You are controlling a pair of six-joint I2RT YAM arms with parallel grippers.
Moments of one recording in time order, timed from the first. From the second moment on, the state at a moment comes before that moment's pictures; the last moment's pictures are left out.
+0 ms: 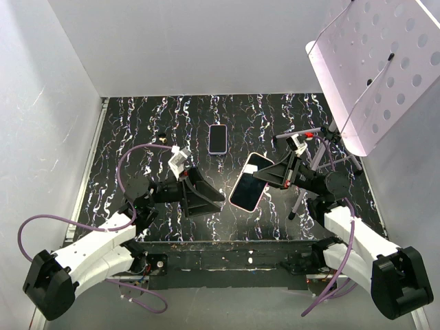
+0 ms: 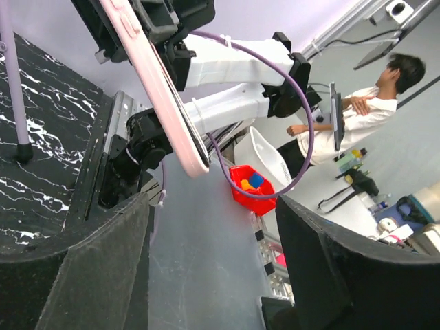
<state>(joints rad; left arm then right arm) -0.67 0.85 0.45 0.75 0.89 -1.04 0.39 0.93 0.38 1.05 -0.88 1.63</state>
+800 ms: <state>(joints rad) -0.71 1.06 0.51 0.91 0.91 -1.15 0.39 0.97 0.38 1.14 -0.89 1.67</state>
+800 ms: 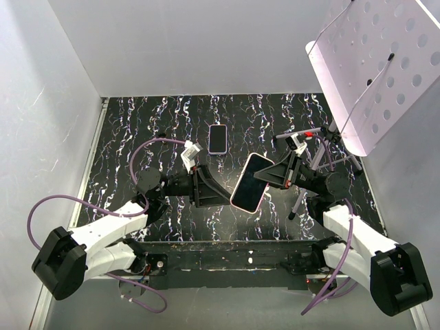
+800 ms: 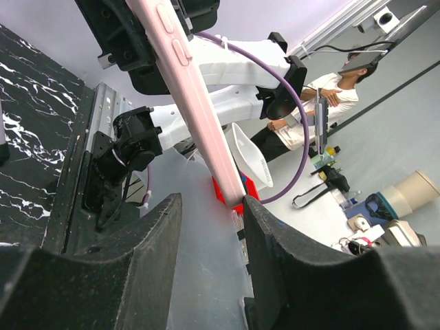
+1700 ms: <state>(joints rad) -0.72 1.14 0.51 1.06 0.94 -1.20 0.39 1.00 0.36 1.18 -0.89 1.69</state>
